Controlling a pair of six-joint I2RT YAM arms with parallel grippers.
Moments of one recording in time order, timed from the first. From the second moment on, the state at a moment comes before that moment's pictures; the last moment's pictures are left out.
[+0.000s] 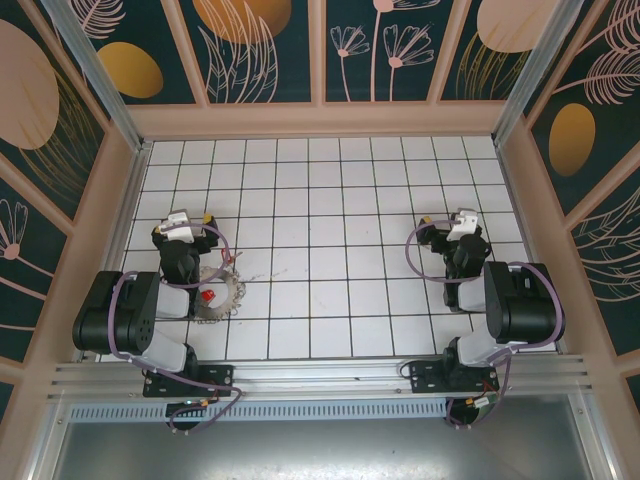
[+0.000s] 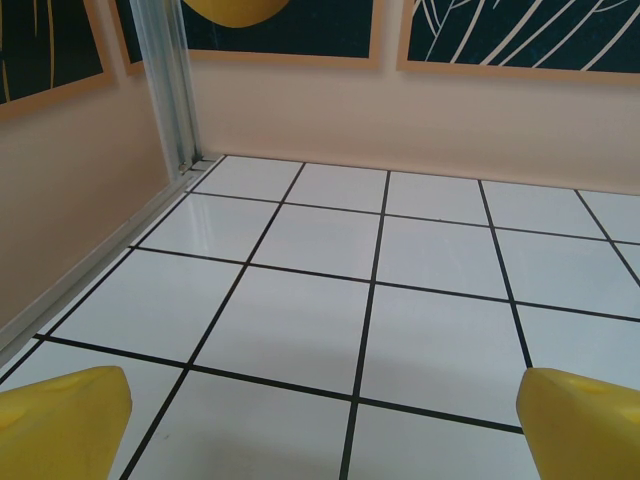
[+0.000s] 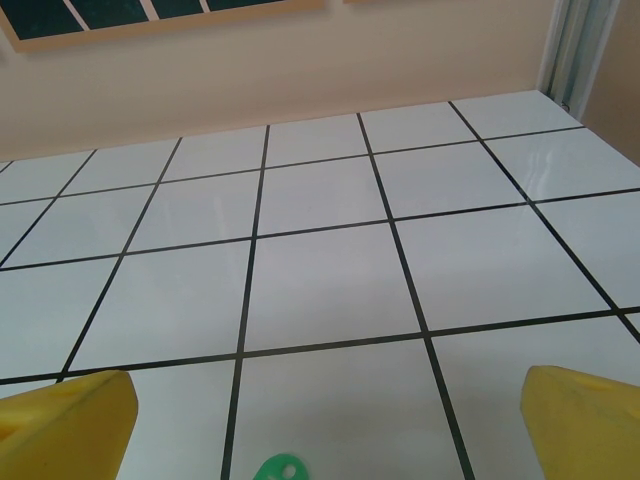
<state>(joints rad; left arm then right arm) -0.03 1.52 0.21 1.18 -0.22 -0.08 -0.04 1.53 0.22 1.10 -0.05 0.09</state>
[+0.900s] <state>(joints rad) -0.03 0.95 0.52 0.17 -0.09 -0.53 0.02 1.09 0.55 0.15 -0.25 0.58</state>
